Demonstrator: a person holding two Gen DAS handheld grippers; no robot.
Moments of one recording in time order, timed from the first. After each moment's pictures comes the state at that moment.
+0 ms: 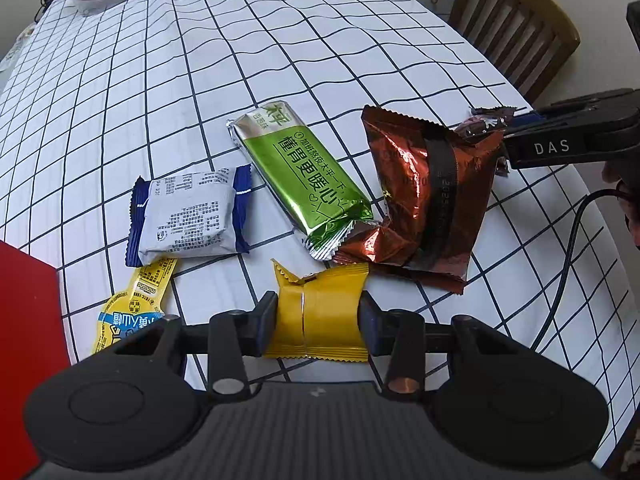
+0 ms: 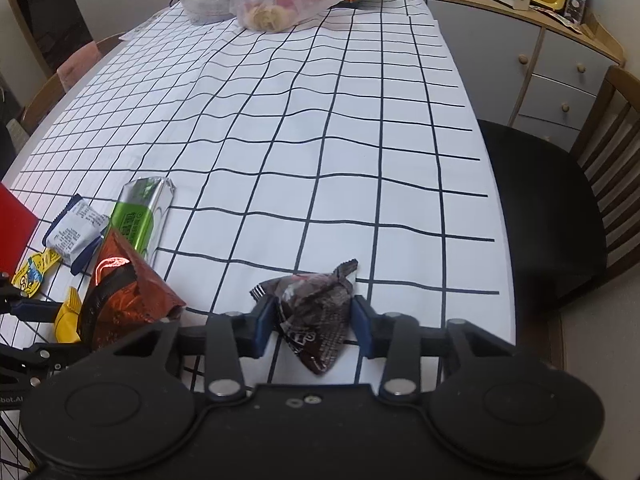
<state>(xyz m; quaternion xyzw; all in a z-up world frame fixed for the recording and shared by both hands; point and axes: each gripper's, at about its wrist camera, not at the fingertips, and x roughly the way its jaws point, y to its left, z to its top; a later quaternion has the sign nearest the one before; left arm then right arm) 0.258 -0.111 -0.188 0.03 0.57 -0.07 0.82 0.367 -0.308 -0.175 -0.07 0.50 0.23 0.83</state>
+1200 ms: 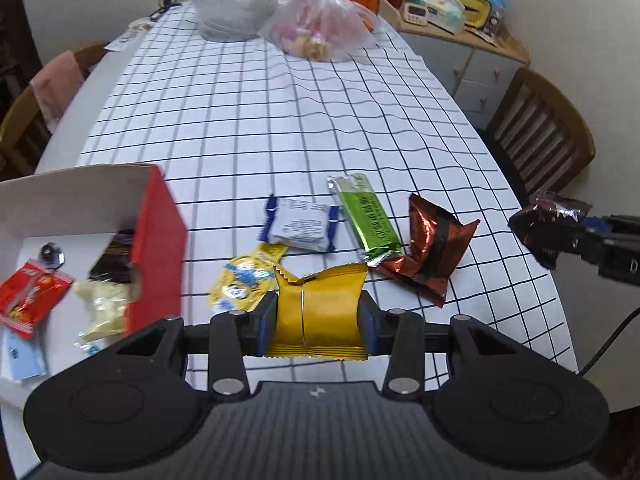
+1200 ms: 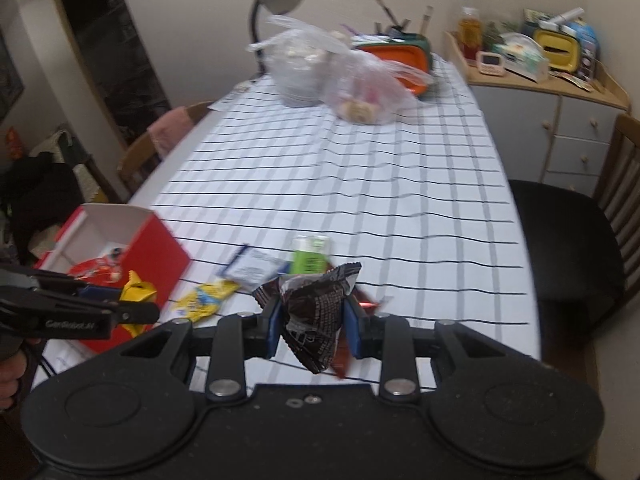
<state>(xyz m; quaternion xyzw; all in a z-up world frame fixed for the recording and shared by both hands) 0.166 -0.050 -0.070 -0.07 0.49 0.03 0.87 0.244 -0.277 -0.044 -0.02 0.42 0.30 0.86</state>
